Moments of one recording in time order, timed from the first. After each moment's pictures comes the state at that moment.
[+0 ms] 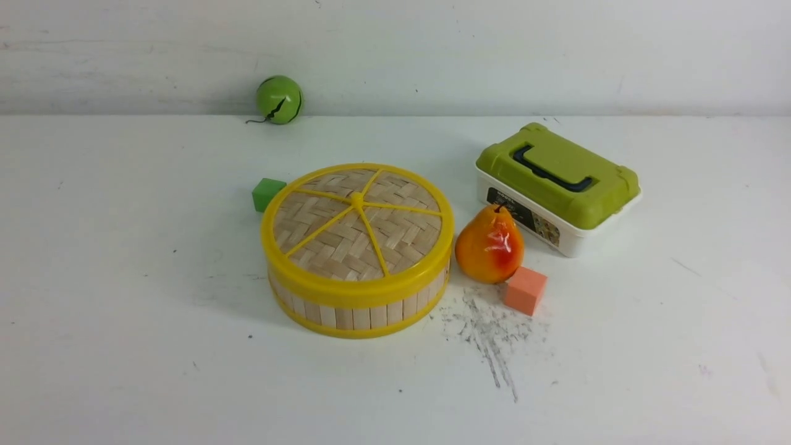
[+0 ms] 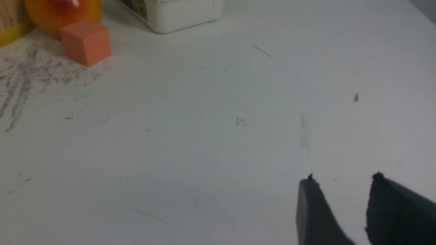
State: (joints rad) right arm -0.04 -0.02 0.02 -0.02 0.39 -0.03; left arm -0.08 -0.02 -0.04 0.09 -0.67 -0.39
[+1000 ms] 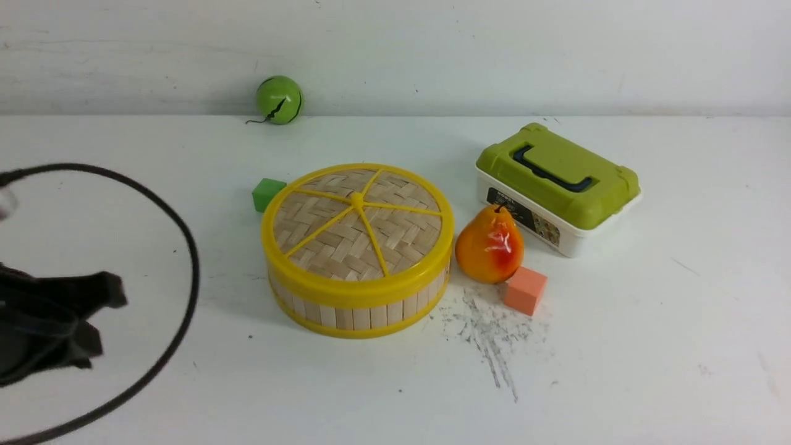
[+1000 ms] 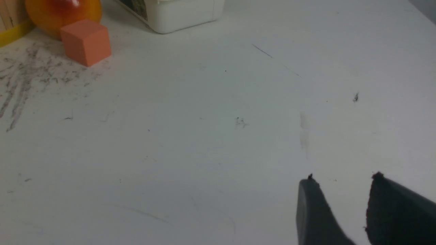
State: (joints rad) right arm -0.04 -0.02 0.02 -0.02 0.39 -0.03; left arm -0.08 1.12 -0.79 -0.16 0.75 -0.36
